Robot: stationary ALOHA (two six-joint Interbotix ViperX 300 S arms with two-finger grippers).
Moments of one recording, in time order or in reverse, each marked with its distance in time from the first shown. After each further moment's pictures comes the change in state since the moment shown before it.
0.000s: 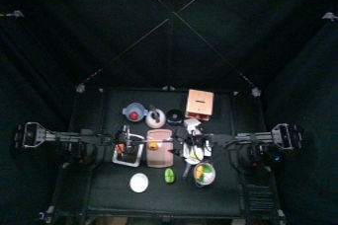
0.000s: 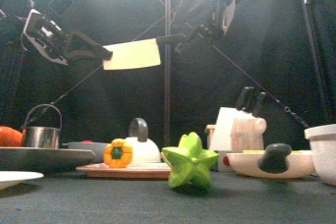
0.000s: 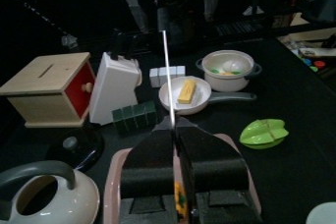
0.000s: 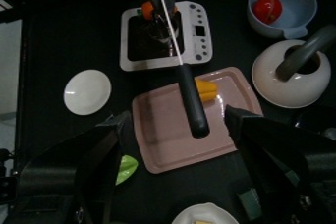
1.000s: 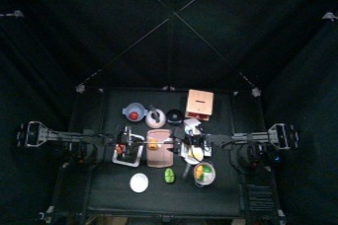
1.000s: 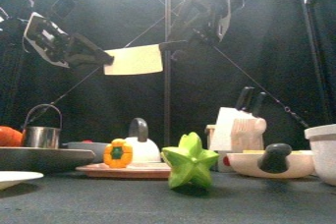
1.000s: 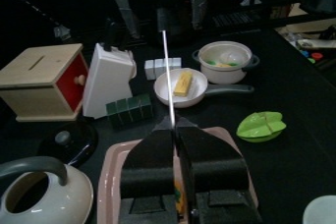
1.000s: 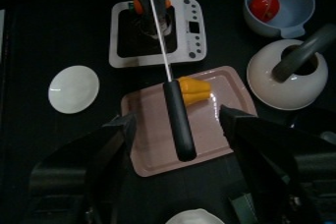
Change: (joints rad) left arm -0.014 0.040 -0.011 -0.002 0.008 -0.002; right arm -0.003 0.041 0.002 -0.031 -0.032 -0.003
